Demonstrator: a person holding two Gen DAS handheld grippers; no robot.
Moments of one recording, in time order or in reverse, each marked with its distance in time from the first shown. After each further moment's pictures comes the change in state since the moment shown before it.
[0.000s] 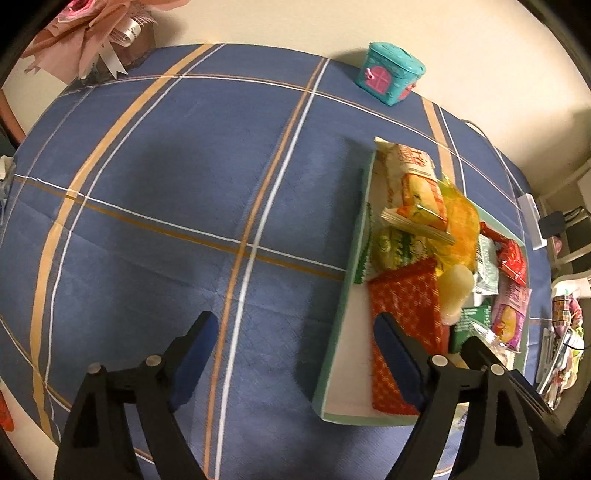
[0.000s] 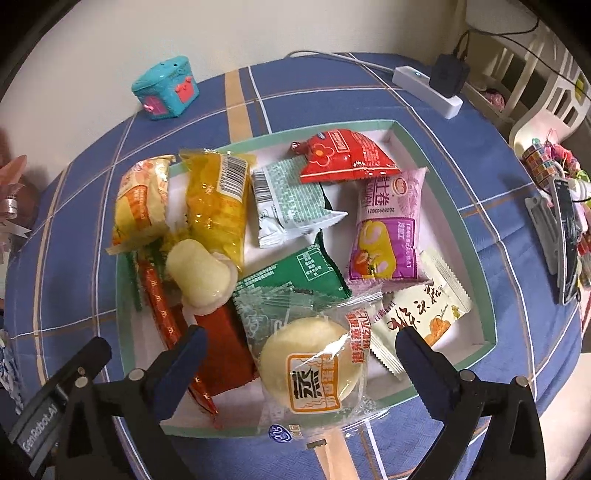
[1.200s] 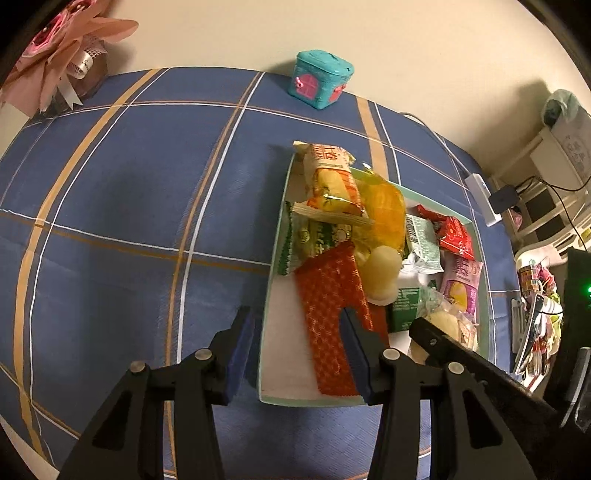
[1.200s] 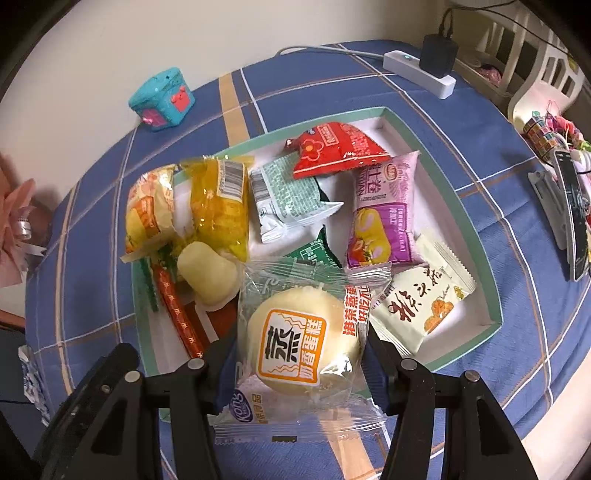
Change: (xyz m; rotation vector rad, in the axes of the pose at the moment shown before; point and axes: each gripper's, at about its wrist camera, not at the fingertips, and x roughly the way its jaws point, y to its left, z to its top) left arm -0.025 -0.034 -0.013 0.117 -0.031 -0.143; right arm 0.004 -0.018 0.000 0.071 0.050 0.069
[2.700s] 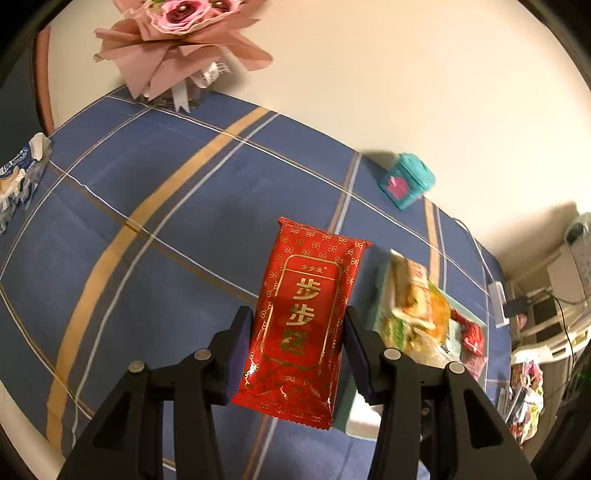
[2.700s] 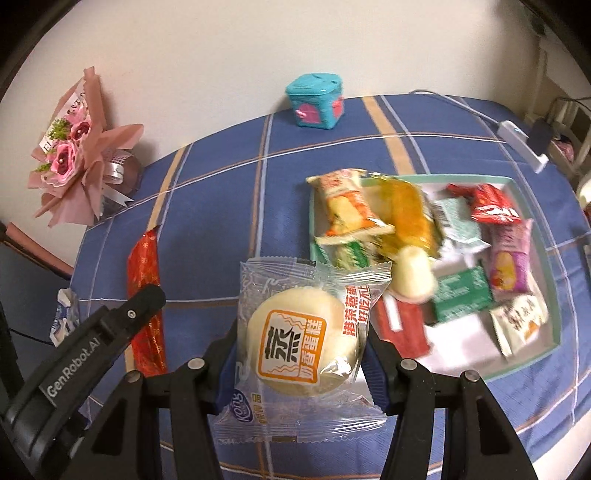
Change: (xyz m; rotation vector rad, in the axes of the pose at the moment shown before) left arm -0.068 0.099 0.019 -0.266 -0.198 0.037; right arm -0.060 0.115 -0.037 -0.222 -0.100 0.183
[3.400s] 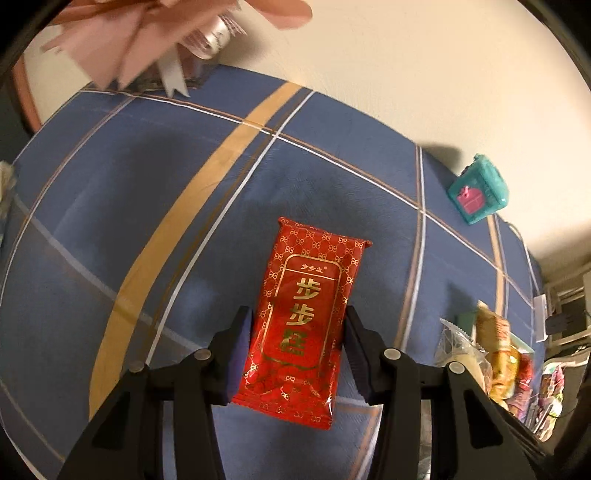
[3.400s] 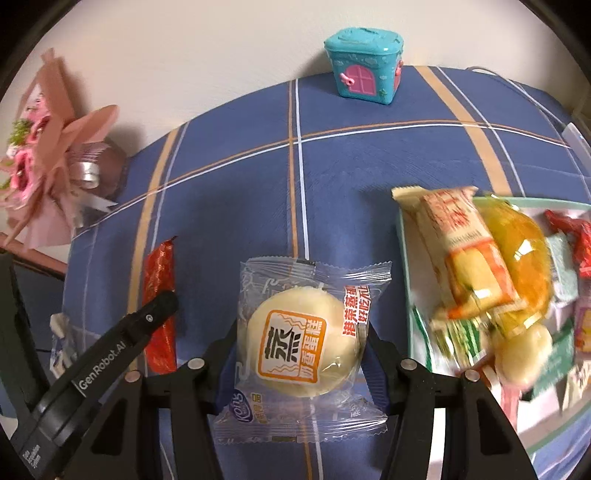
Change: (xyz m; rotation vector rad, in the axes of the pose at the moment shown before) left arm 0.091 0.054 0.087 0.010 0.127 0.073; right arm 0.102 0.056 0.075 0.006 0.131 0.044
